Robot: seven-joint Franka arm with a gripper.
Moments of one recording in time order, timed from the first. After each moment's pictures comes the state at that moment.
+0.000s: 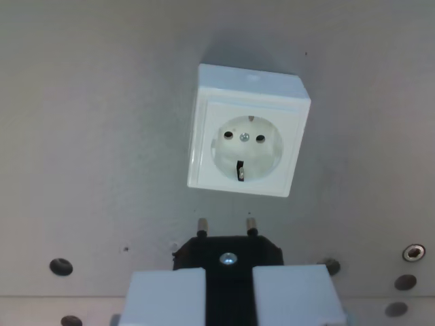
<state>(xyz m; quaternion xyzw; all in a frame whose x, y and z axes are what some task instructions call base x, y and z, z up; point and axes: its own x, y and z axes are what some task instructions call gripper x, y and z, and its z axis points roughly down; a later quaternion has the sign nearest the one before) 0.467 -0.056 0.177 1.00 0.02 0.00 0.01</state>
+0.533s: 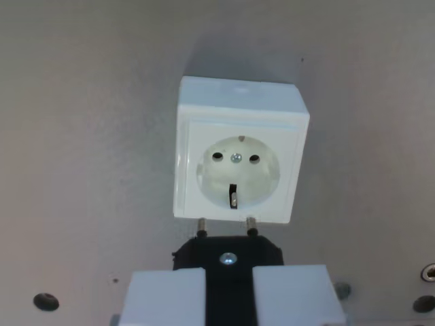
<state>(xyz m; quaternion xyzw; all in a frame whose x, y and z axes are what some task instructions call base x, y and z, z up) 0.465 -0.062 0.146 1.00 0.00 0.00 0.01</state>
